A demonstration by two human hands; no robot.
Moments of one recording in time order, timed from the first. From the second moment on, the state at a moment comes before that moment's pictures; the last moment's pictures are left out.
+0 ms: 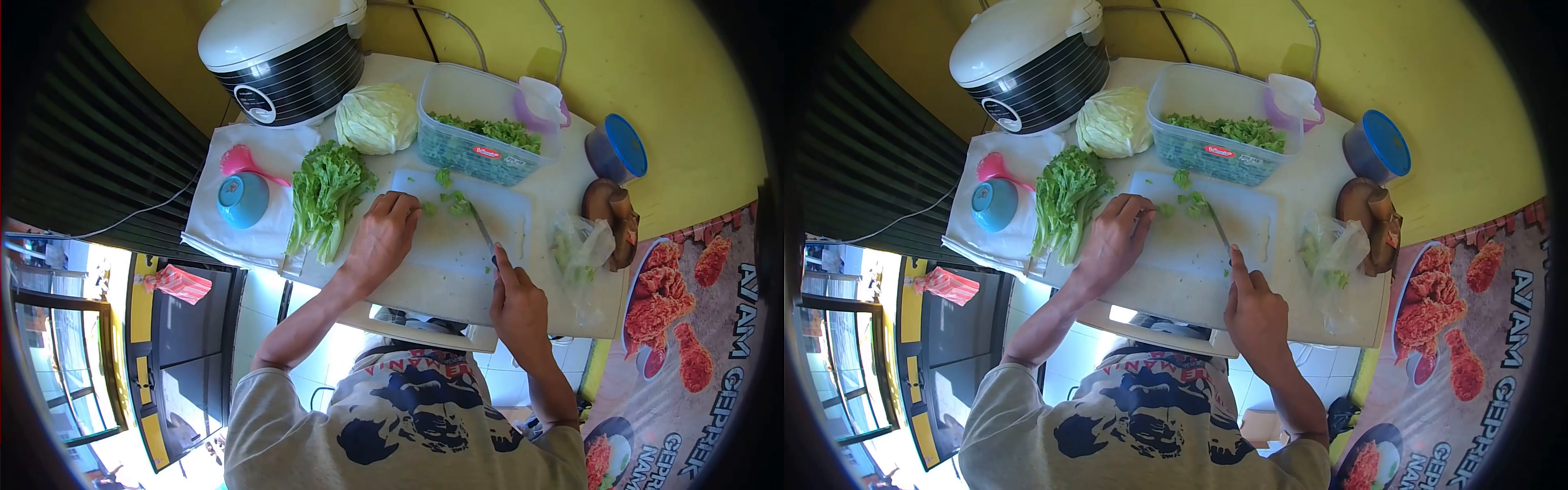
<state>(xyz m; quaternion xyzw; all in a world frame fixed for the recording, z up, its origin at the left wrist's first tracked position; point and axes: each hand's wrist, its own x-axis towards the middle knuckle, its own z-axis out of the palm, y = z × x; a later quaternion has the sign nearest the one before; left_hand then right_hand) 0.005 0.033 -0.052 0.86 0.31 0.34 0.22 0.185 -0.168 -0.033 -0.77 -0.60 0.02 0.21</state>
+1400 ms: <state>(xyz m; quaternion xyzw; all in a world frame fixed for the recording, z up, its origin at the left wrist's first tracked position) 0.068 0.074 -0.038 0.89 0.27 0.20 0.30 0.192 -0.159 -0.036 -0.76 -0.58 0.02 0.29</state>
